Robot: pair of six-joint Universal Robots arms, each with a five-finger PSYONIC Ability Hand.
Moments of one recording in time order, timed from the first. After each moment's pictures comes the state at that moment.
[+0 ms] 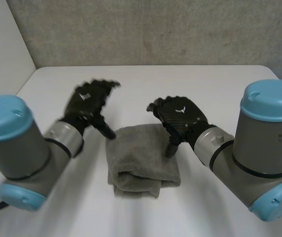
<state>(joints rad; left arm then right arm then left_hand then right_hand) 4.21 -1.91 -1.65 3.47 -1.49 3.14 2.16 -1.20 1.48 -0.01 1.40 2.93 0.26 0.26 0.25 0.27 0.22 0.23 0.25 0.24 0.25 0.06</state>
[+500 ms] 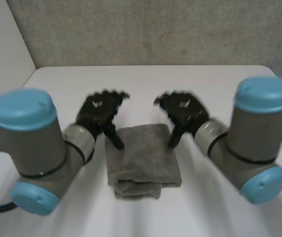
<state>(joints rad) 4.13 -1.94 -1.50 3.27 -1.59 3.14 2.13 -1.15 1.40 -0.04 1.44 2.95 0.26 0.26 0.25 0.27 0.22 0.23 0.25 0.24 0.25 0.06</state>
